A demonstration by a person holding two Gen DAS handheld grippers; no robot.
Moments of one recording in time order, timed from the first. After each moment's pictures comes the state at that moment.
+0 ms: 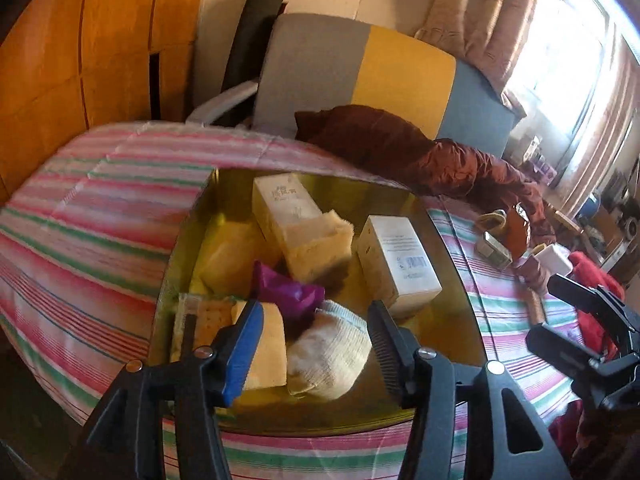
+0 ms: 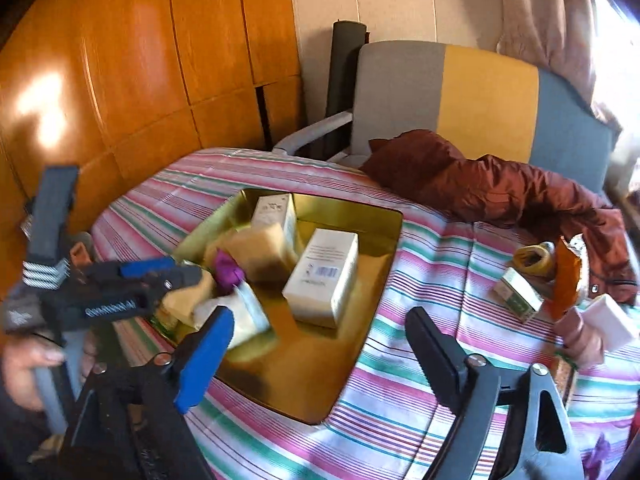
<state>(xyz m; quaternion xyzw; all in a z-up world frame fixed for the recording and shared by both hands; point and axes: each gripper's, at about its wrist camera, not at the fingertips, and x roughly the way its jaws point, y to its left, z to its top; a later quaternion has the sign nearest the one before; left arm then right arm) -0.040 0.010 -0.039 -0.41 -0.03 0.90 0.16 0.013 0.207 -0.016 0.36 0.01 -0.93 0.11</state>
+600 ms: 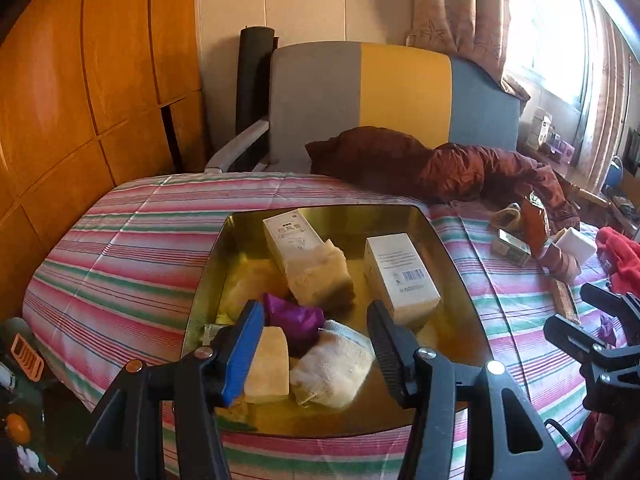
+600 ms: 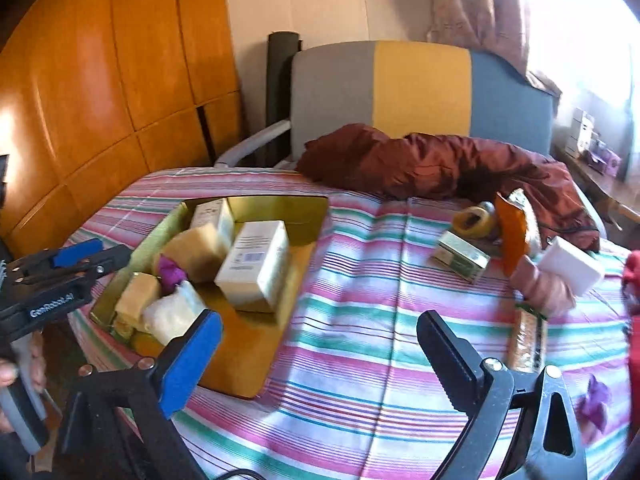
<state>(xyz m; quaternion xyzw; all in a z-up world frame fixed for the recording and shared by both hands) -0.015 0.040 -0.014 -0.36 0.05 0.93 0.11 0.039 0.249 -0.028 0.35 -0.04 -0.94 0.00</state>
